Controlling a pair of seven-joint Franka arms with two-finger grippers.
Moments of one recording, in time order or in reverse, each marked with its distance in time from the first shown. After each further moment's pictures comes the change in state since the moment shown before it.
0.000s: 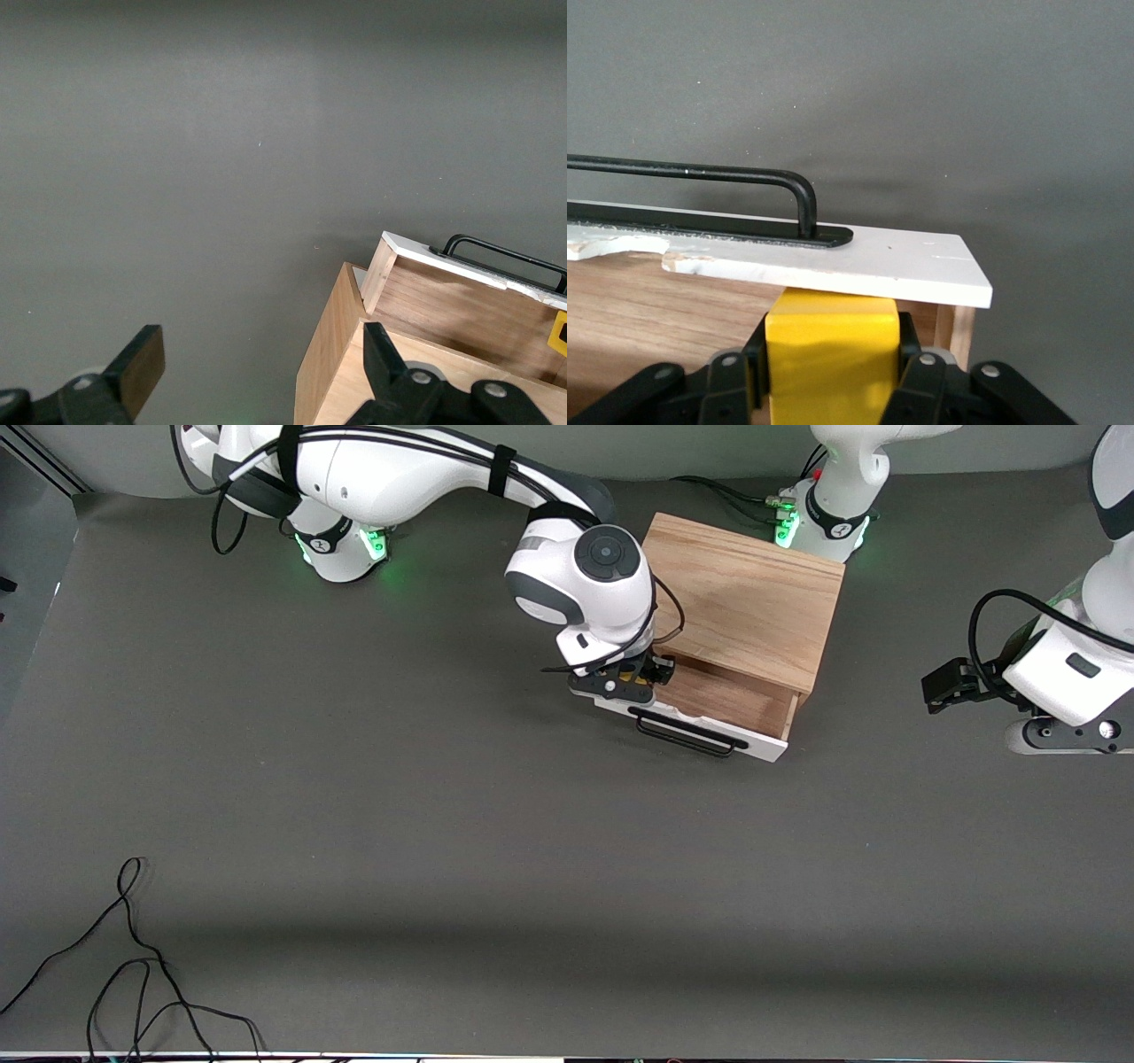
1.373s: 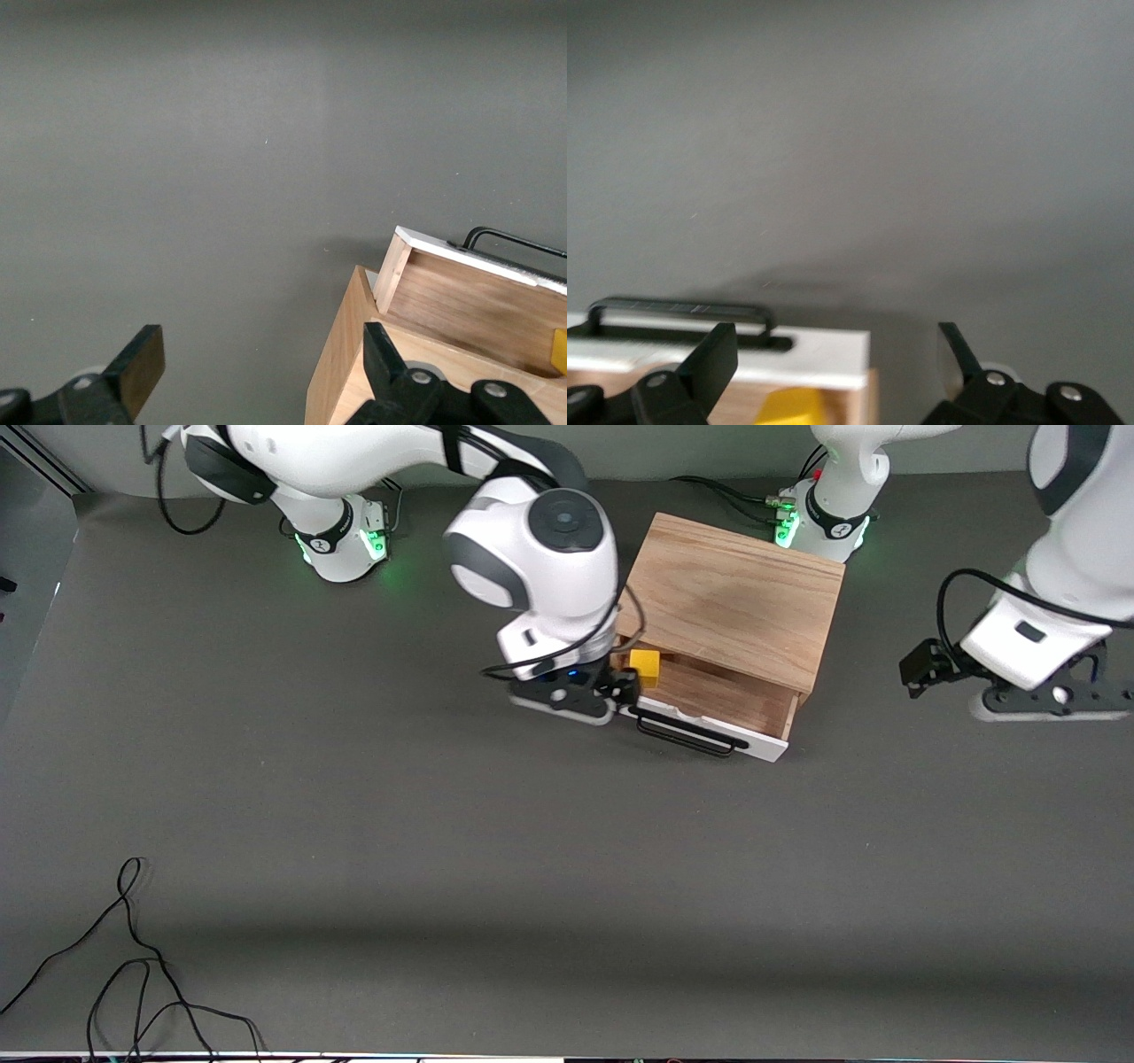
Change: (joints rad) left arm 0.008 -0.224 0.002 -0.360 -0.005 0.205 0.001; right arm -0.102 -0.110 -0.006 0.172 -0.059 -0.311 -0.149
